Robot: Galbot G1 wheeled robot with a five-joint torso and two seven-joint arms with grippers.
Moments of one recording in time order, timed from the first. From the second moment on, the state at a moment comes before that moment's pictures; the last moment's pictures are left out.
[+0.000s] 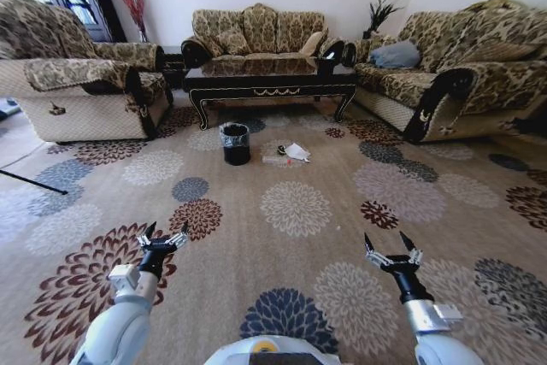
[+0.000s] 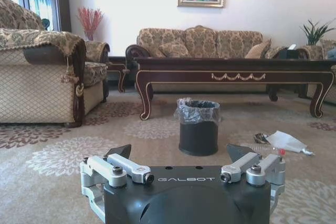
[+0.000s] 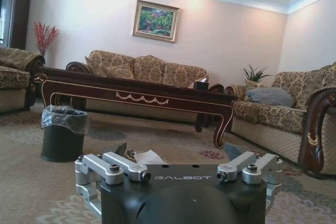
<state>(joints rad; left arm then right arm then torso) 1.70 -1.10 -0.65 -2.23 -0.48 0.08 -0.24 -1.86 1.19 0.81 2.07 0.34 0.32 -0.01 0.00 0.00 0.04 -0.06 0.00</state>
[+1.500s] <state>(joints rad) 1.70 -1.14 -0.63 -2.19 -0.43 0.07 -0.25 -1.81 1.12 0.80 1.92 0.37 0.41 -0.07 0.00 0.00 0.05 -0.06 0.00</state>
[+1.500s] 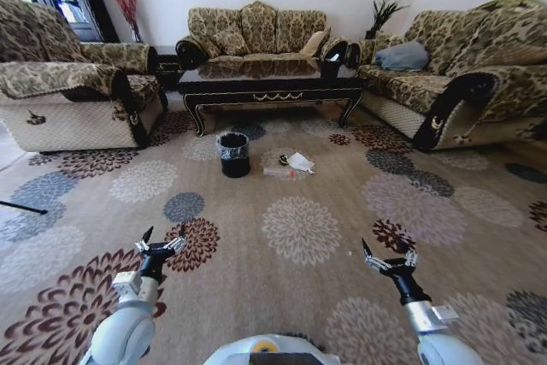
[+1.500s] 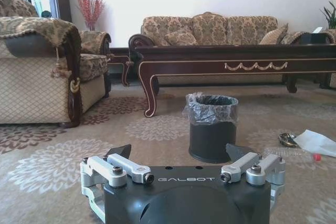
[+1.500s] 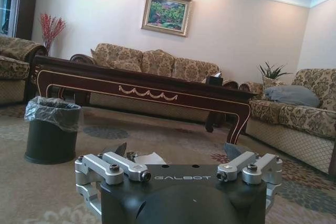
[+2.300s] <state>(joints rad) 1.72 -1.16 -0.64 -2.19 -0.39 0.06 -0.26 -1.83 1.09 0.80 1.92 0.38 0.43 -0.13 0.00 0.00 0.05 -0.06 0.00</state>
